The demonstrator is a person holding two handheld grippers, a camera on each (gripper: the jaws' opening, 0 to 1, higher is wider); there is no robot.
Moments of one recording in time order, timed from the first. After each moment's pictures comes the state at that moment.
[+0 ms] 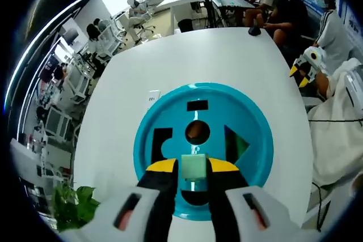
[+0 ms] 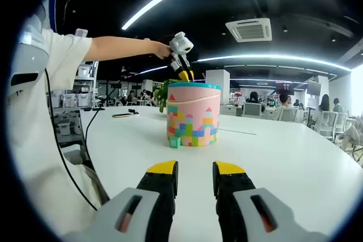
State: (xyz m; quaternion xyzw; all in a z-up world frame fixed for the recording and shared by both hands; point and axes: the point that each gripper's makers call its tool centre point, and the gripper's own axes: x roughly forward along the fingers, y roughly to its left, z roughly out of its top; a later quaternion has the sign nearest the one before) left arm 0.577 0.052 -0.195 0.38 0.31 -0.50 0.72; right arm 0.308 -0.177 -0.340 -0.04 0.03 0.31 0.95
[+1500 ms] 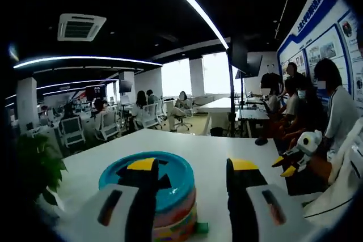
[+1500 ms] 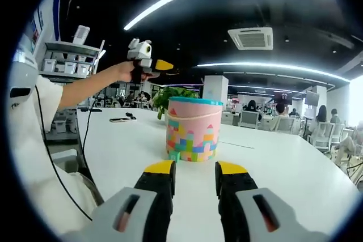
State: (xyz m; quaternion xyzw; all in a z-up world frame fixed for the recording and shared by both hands) left arm 0.453 0.048 -0.156 0.08 0.05 -0.48 0.87; right arm 0.312 -0.161 -0.301 -0.06 0.00 0.29 0.95
